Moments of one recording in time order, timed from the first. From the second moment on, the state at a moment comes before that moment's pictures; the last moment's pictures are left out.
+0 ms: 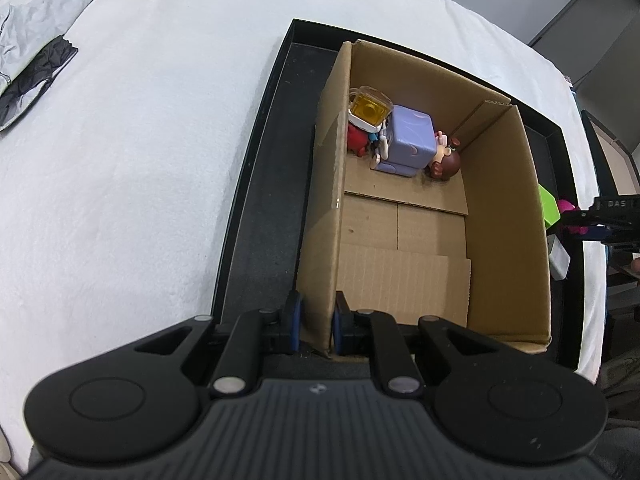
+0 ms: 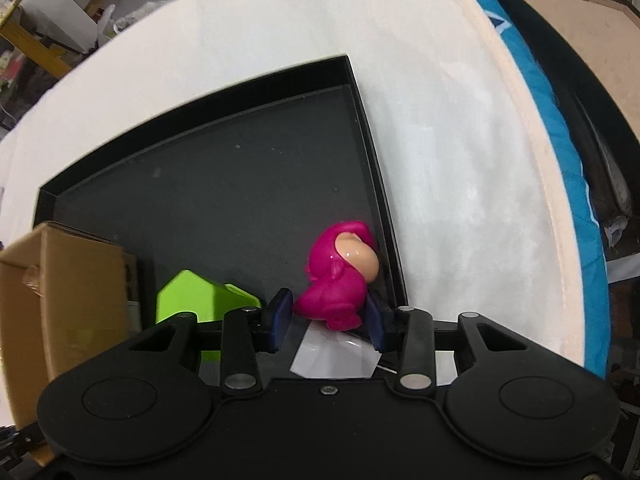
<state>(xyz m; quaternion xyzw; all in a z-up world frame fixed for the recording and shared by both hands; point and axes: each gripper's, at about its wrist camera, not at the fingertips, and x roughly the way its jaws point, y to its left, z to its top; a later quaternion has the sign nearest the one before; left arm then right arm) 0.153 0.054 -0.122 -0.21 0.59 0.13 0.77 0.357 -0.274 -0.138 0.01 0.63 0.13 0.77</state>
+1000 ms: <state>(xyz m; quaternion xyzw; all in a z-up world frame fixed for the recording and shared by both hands) 0.151 0.057 -0.121 -0.21 0.58 0.11 0.78 0.322 -0.251 -0.069 -0.02 0.61 0.17 0.77</state>
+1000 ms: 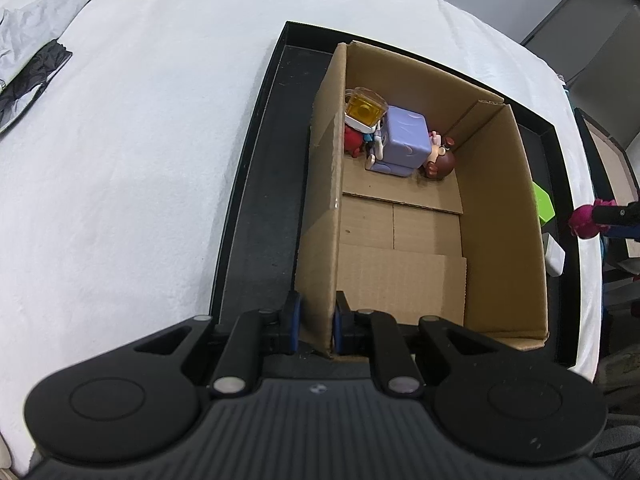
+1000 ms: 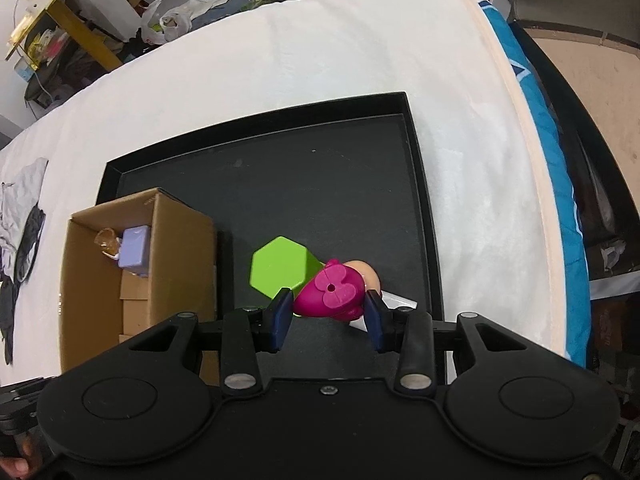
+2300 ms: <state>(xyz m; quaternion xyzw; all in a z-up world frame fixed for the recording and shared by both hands) 0.144 0.068 -0.121 -0.23 0.57 0.09 0.78 0.280 -0.131 -0.004 -0.06 0.58 0.27 0.77</state>
